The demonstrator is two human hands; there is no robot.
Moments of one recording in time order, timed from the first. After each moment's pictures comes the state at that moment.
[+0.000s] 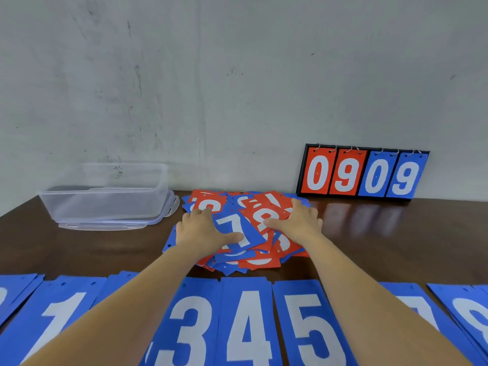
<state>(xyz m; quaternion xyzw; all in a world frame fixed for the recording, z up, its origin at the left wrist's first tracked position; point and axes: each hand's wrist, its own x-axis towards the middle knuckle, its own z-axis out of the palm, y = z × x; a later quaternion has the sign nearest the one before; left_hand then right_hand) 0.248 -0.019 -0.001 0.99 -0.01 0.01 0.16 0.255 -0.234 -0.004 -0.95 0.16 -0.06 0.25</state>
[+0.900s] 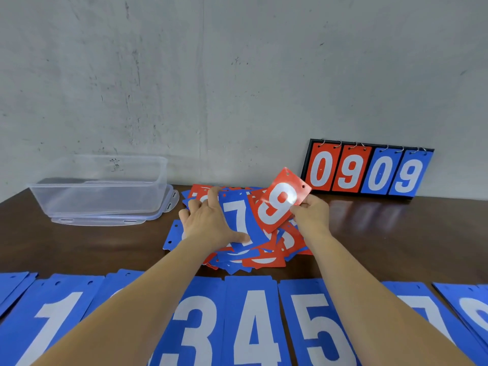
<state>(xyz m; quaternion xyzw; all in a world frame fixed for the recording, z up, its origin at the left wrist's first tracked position) 0.258 -0.029 -0.007 0.98 -0.03 0.07 0.18 0.257 -0.233 -0.008 -0.80 0.19 -0.23 0.53</state>
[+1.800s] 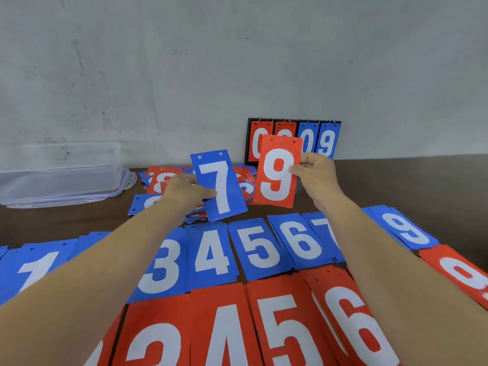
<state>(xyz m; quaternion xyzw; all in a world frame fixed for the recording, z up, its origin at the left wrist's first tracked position) 0.163 -0.048 0.033 0.79 -0.07 -0.05 0.60 0.091 -0.280 0.064 -0.78 0.15 -0.29 0.53</state>
